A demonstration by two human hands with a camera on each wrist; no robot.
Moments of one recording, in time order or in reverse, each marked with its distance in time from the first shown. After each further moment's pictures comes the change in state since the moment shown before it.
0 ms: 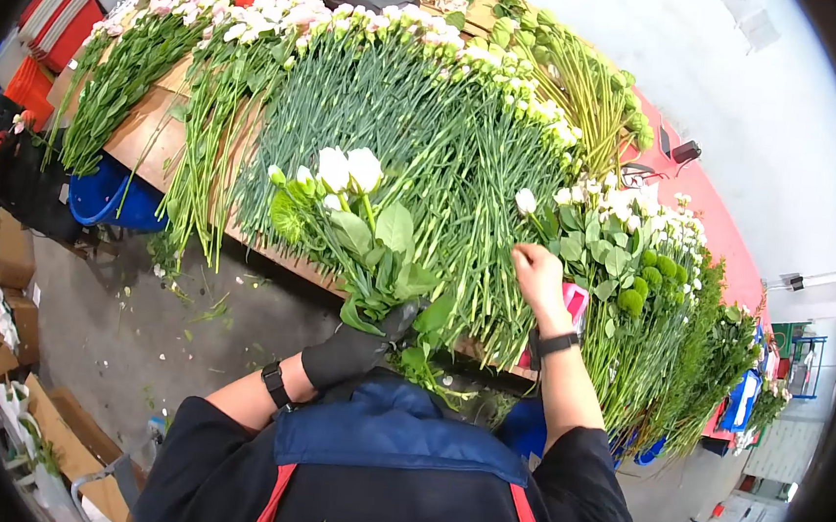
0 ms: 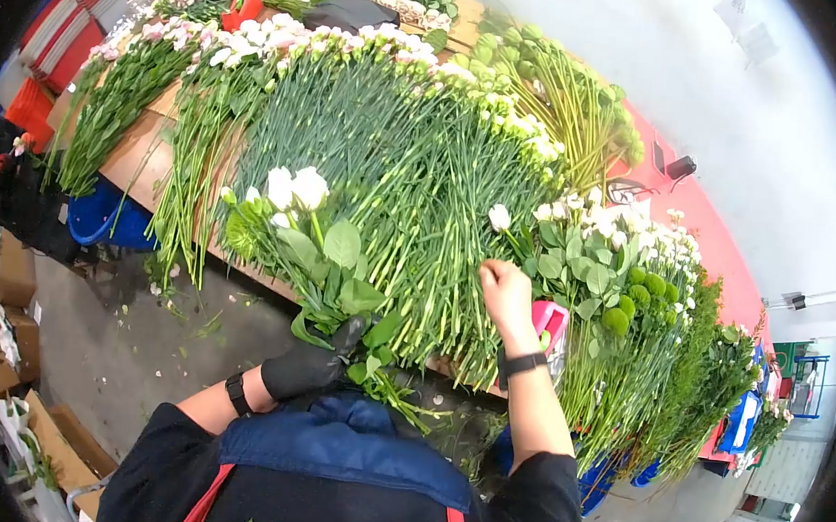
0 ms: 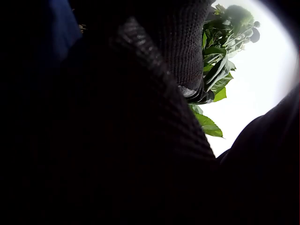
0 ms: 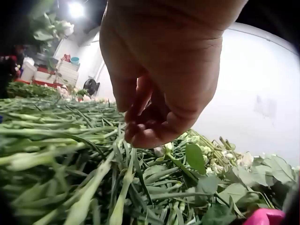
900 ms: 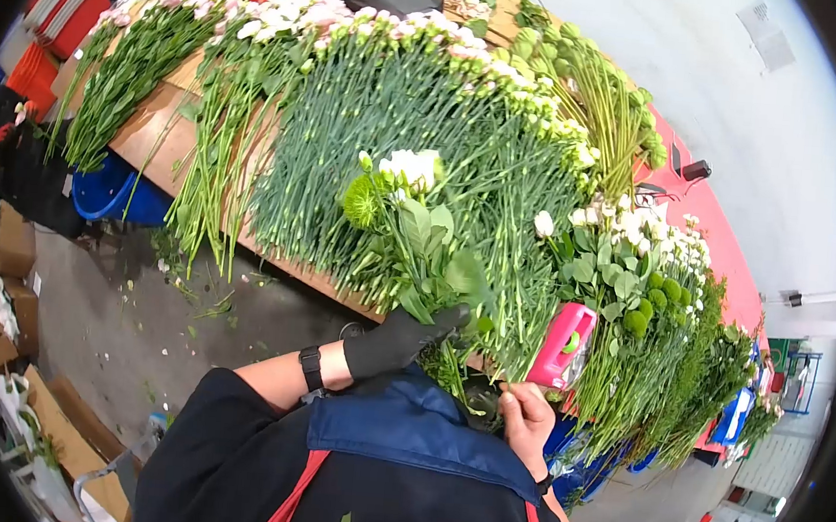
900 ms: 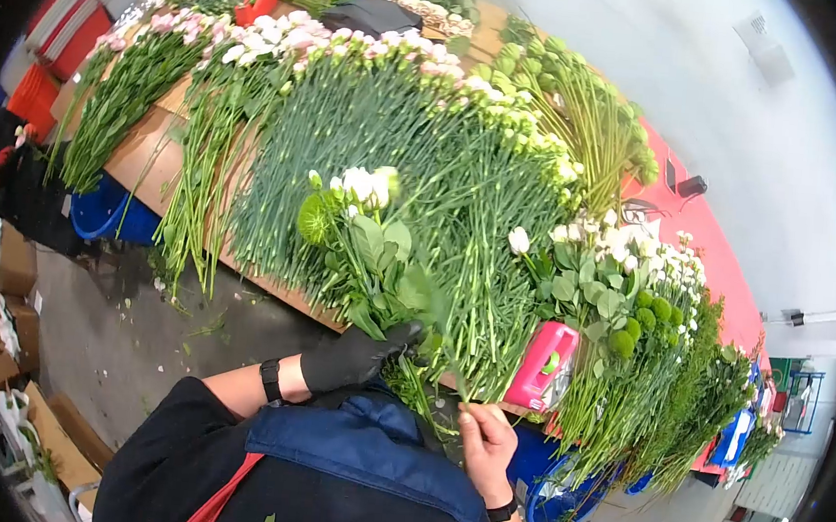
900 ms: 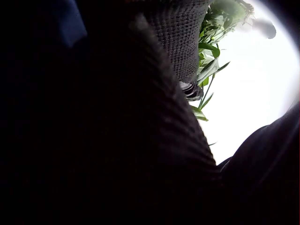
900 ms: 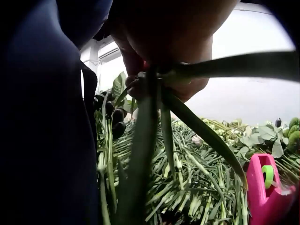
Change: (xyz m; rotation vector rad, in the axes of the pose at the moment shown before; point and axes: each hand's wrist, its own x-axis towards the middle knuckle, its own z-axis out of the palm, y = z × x) left_hand 0.055 -0.013 0.011 -0.990 0.183 -0.363; right_hand -0.172 -0.096 -0.036 0.467 -0.008 0.166
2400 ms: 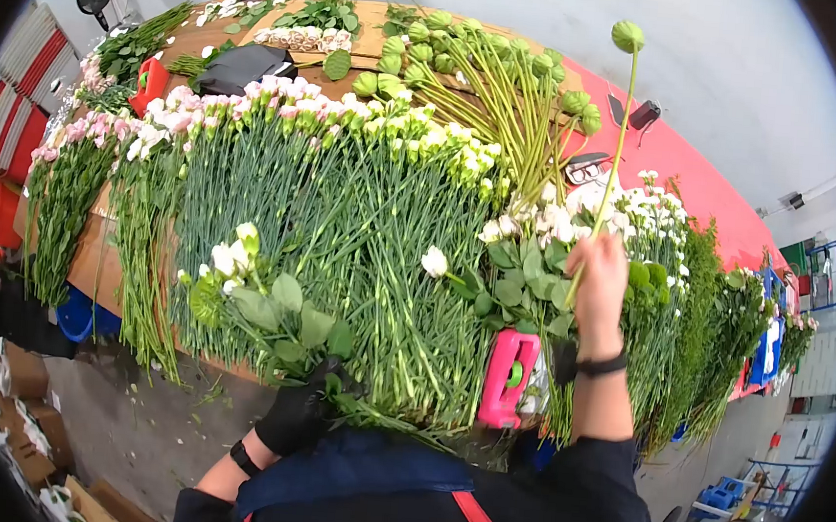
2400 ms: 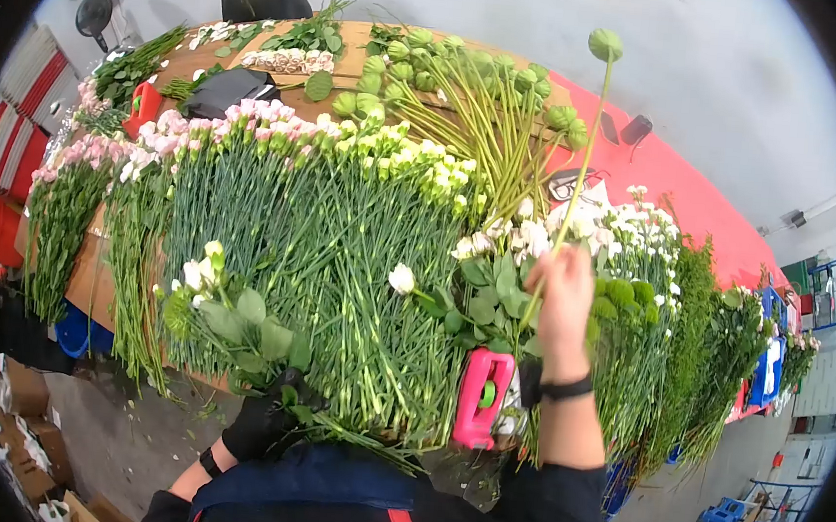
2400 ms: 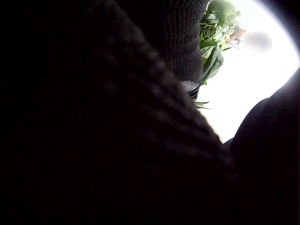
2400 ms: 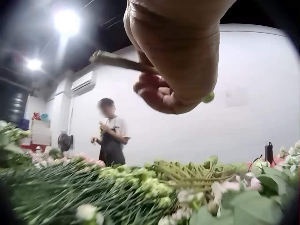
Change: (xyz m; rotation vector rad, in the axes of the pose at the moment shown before) left_hand 0.020 0.014 -0.002 1.408 -0.266 0.116; right_hand 0.271 0.040 -0.181 0.302 0.398 -0.042
